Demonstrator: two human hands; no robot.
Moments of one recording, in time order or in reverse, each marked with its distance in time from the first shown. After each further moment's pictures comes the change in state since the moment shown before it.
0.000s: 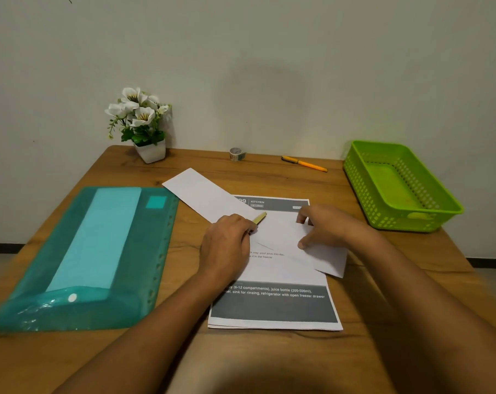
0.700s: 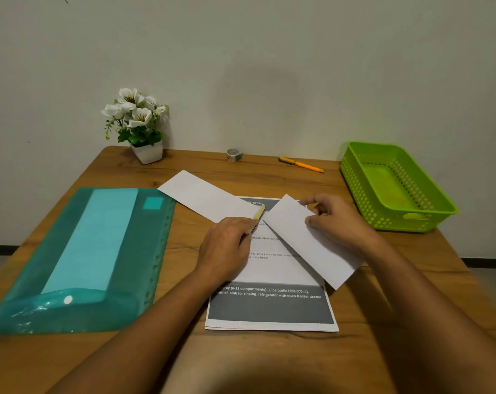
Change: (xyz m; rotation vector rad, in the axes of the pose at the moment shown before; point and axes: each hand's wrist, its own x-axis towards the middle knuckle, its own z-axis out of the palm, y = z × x) left_hand 0.003 0.003 -0.006 -0.098 -0.126 0.019; right_hand -0.015 0.019 0.007 0.589 0.340 -0.098
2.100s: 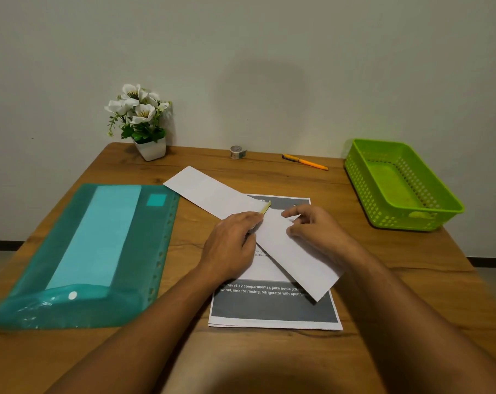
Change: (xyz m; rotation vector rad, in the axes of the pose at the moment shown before) left_hand 0.001 -0.006 0.003 -0.050 -0.056 0.017; right_hand -0.008 -0.015 0.042 0.214 -0.107 0.149
